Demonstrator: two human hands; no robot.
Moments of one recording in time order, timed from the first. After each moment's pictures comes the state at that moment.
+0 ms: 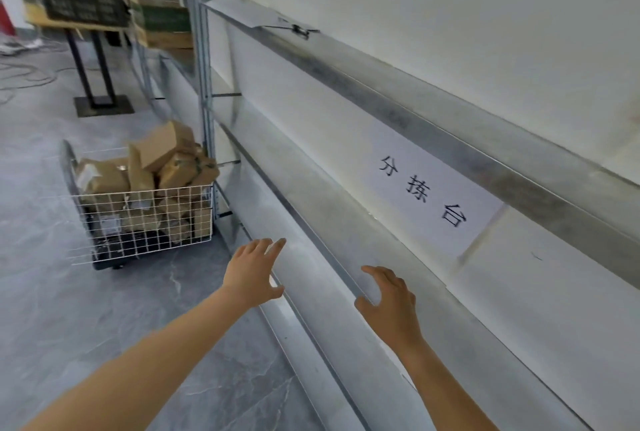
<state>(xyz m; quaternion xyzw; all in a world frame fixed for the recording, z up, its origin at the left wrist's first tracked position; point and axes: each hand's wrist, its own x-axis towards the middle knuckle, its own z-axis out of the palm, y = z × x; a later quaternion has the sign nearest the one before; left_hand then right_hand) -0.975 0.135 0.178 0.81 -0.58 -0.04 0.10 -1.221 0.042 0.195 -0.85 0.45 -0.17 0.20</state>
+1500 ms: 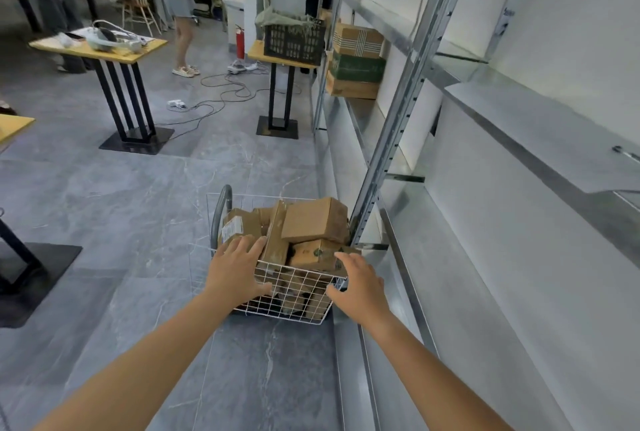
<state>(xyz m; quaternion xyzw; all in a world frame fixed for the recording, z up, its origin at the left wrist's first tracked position) -0.460 0.076 0.165 0.96 -0.28 0.02 0.04 -0.579 -0.130 0.181 -0.96 0.16 -0.02 0.22</state>
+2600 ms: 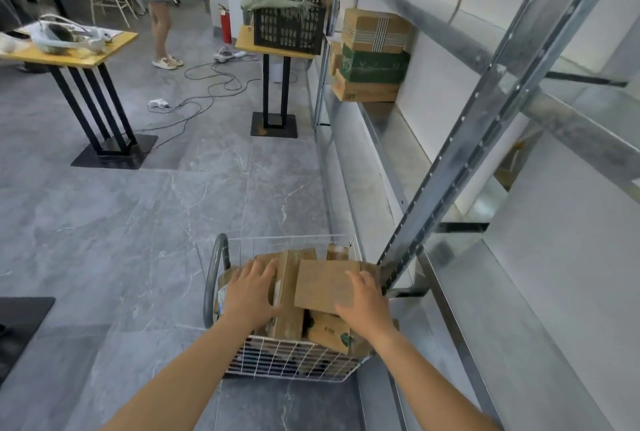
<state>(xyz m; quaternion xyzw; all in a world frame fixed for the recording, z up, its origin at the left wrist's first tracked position) -0.184 -0.006 0.098 0.95 -0.28 -0.08 0.09 -0.303 -0.201 0.126 -0.94 0.23 0.06 0.24</state>
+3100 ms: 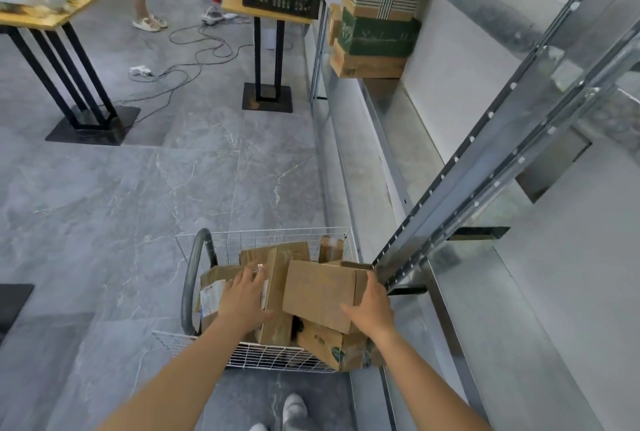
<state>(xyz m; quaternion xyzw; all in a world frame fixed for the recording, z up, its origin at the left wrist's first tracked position) -0.137 -0.052 0.054 0.95 -0.24 -0.20 0.08 -0.257 -0.264 0.078 -0.87 0.37 0.10 0.32</state>
